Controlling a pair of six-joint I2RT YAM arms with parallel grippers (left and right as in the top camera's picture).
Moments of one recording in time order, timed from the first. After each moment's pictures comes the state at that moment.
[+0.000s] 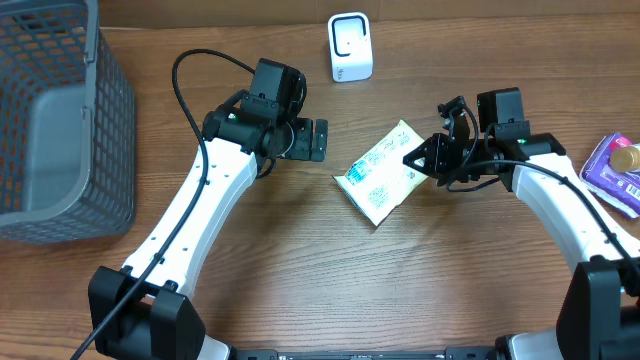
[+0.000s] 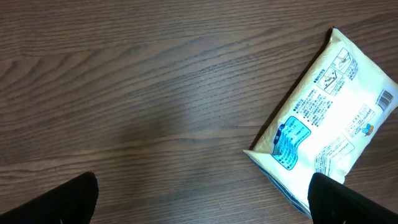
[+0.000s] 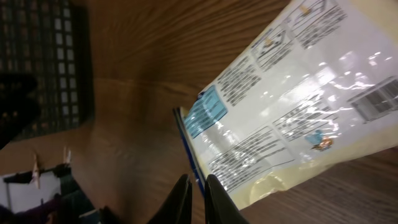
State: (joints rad) left arm -0.35 1.66 1.44 -0.86 0.00 -0.23; right arm 0.12 1.63 1.09 -0.56 -0.71 0.34
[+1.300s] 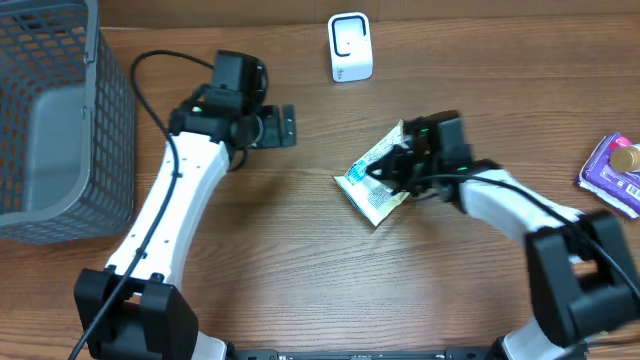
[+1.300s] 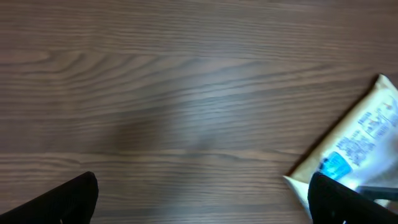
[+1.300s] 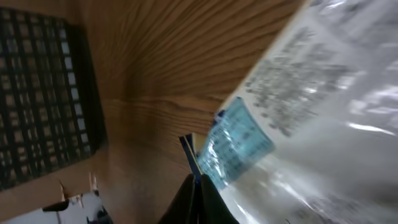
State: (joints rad) left arm -0.19 1.66 1.44 -0.85 0.01 -0.26; right arm 0.35 1.80 0.93 0.01 -0.63 0.80
